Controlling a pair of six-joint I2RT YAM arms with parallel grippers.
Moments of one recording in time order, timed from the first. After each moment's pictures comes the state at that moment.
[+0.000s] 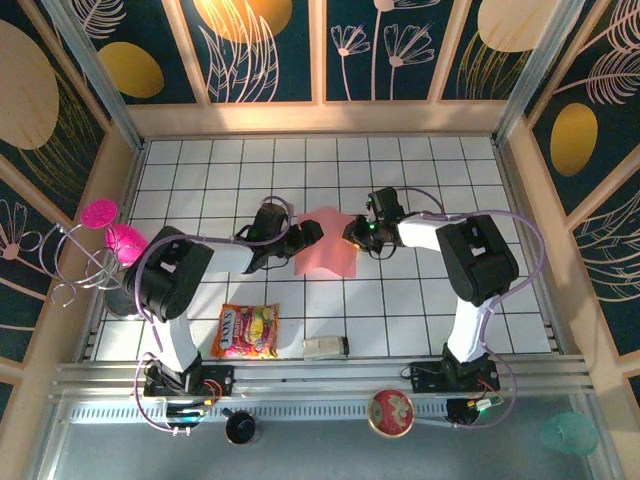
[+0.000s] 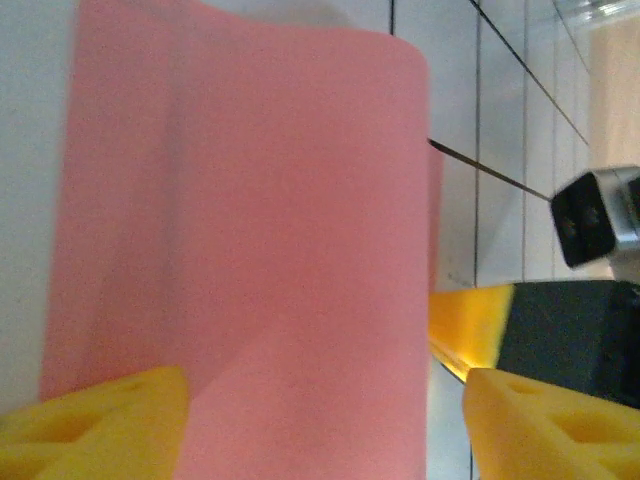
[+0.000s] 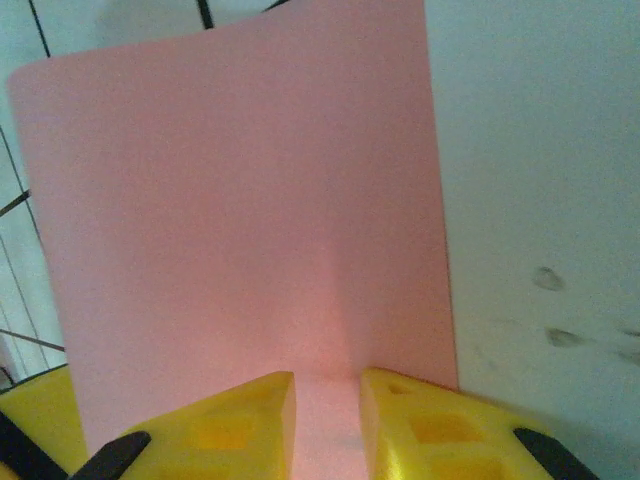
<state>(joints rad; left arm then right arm) -0.55 1.83 0.81 0.38 0.33 -0.98 0.44 1.89 1.00 -0.08 -0.42 0.85</state>
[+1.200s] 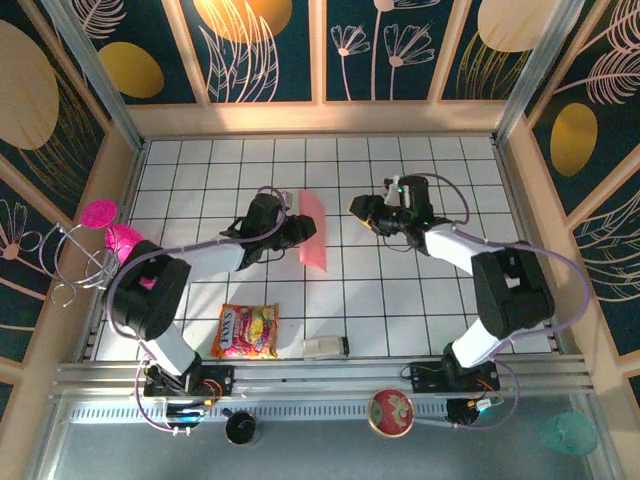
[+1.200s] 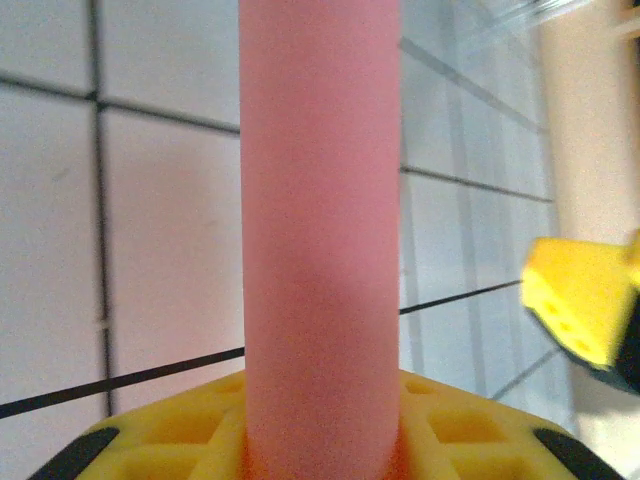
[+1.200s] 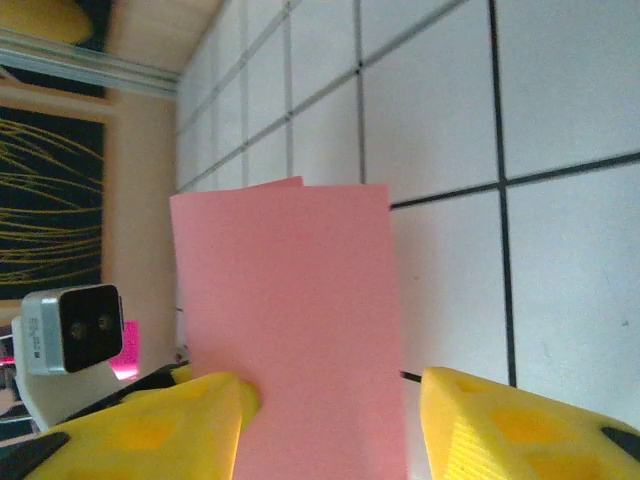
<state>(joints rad) -0.55 1.66 0.85 0.23 0.34 -0.89 0.34 1.58 0.83 0.20 -0.58 0.88</state>
